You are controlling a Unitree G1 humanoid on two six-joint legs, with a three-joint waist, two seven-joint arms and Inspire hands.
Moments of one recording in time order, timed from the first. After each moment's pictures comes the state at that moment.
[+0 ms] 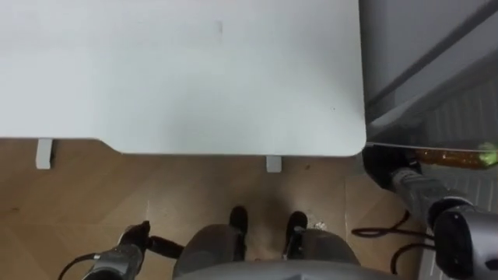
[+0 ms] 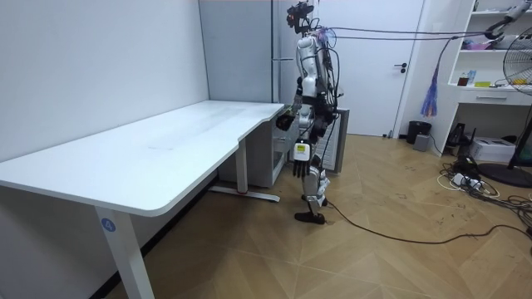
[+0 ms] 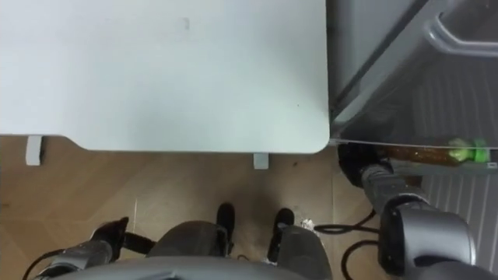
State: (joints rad) left arm -0.01 0.24 -0.05 1.20 0.01 0.10 -0.01; right arm -0.45 -0.34 -0.19 1.44 1.44 0.16 0.13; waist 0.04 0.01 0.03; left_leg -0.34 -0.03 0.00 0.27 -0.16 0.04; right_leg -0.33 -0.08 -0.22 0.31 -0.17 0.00
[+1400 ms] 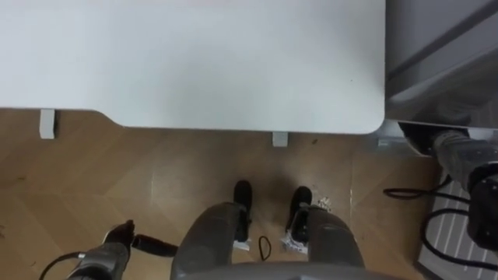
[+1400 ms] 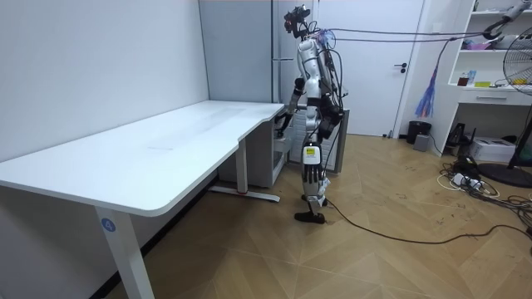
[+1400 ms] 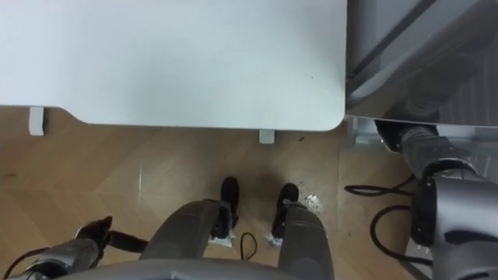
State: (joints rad) left arm -0.04 0.29 -0.08 1.22 -0.01 0.12 0.02; right arm -0.57 -0.49 -0.17 1.44 1.40 0.17 0.03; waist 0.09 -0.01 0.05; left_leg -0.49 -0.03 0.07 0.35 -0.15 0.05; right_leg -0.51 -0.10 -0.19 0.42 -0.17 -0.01
